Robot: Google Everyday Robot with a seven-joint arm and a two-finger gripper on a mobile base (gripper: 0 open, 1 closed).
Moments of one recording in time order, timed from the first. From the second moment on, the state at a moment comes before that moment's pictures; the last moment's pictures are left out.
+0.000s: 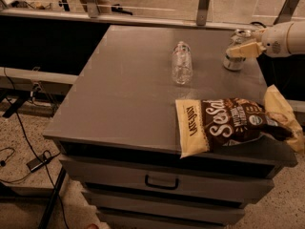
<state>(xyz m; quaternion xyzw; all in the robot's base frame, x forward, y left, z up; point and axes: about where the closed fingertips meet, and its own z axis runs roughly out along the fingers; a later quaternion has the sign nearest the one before) 0.735 -0.295 0.900 -0.37 0.77 0.13 0.51</state>
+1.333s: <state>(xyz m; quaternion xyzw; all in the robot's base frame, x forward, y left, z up) 0.719 -0.290 0.963 -0.42 0.74 0.15 0.51</state>
